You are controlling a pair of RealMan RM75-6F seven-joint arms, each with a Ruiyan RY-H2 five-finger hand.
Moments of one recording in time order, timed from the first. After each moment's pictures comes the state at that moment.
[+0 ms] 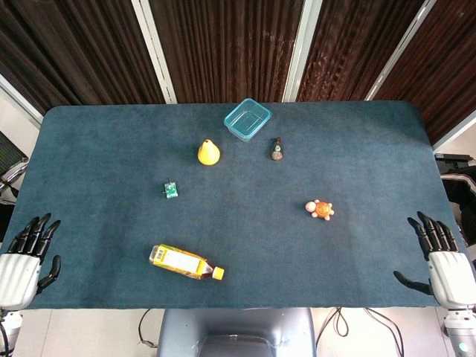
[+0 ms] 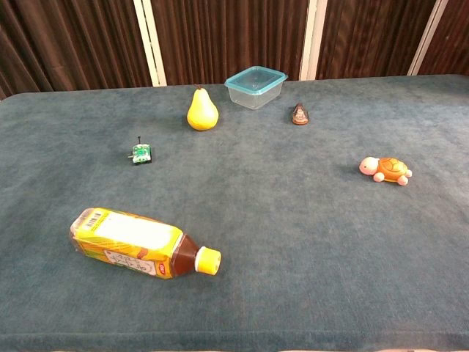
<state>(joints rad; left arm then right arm) -0.10 -1.23 -0.02 -1.44 1.66 1.65 0.06 0.02 -1.05 0.01 -1.71 -1.56 1.55 0.03</state>
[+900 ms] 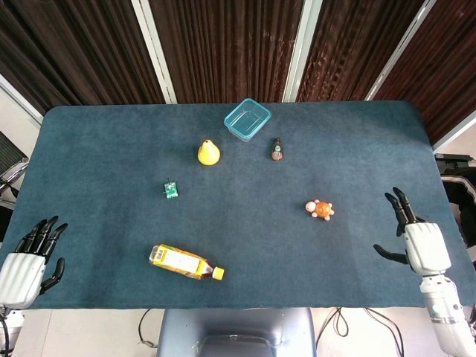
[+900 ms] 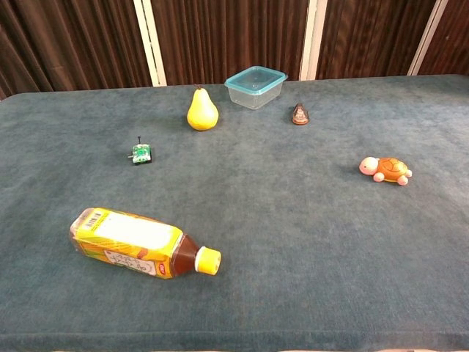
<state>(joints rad) -0.11 -1.18 0.00 -1.48 1.65 1.58 0.03 0.18 -1.20 0.13 -1.54 -1.50 1.40 0.07</state>
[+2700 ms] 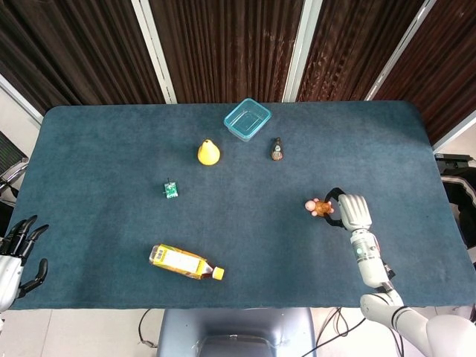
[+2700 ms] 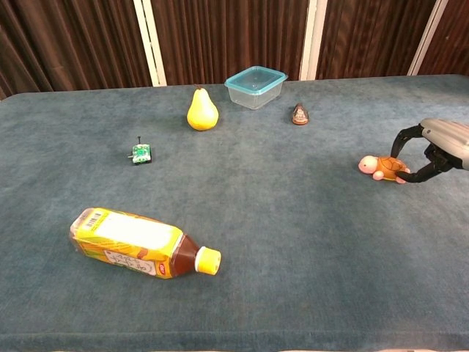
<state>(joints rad) -0.08 -1.13 -0.01 -1.46 1.64 1.62 -0.15 0.54 -1.79 0.21 -0.74 -1.29 0.98 0.17</state>
